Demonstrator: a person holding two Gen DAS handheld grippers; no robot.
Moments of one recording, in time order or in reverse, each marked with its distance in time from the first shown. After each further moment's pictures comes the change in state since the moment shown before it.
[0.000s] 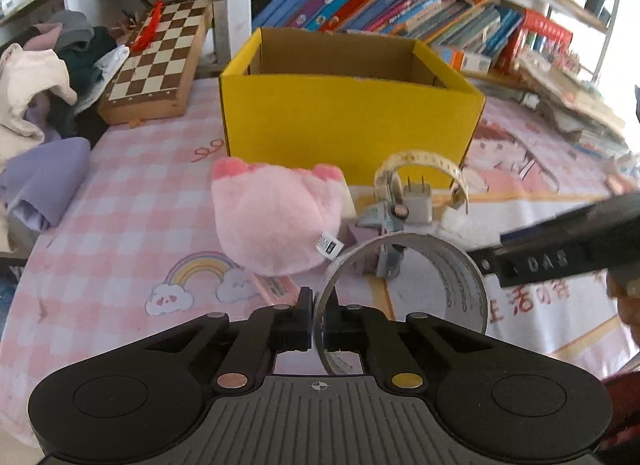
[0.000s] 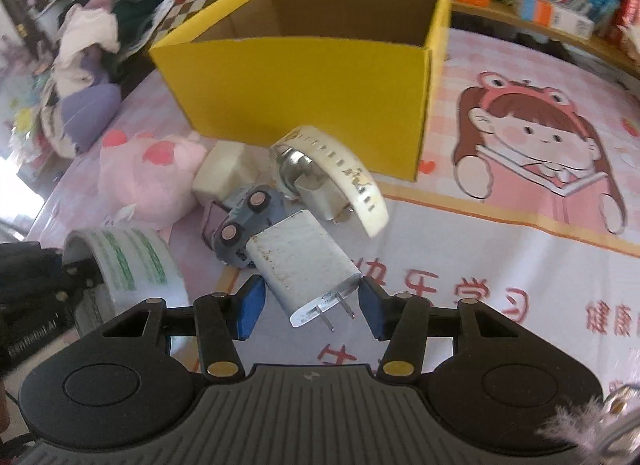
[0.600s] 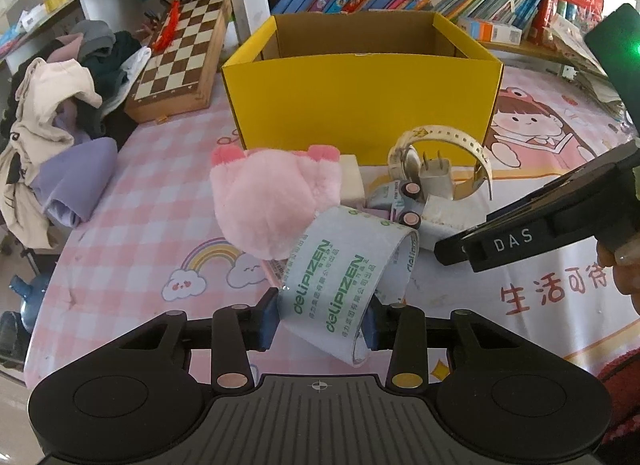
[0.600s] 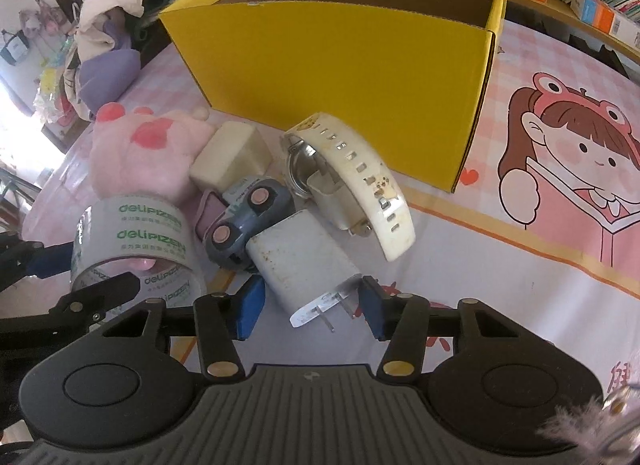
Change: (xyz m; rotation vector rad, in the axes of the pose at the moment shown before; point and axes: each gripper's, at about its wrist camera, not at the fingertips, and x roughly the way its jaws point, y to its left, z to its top) left arm 0.009 -0.038 -0.003 0.026 0.067 0.189; right arm 0.041 -0.009 0.021 -0.124 0.090 0.117
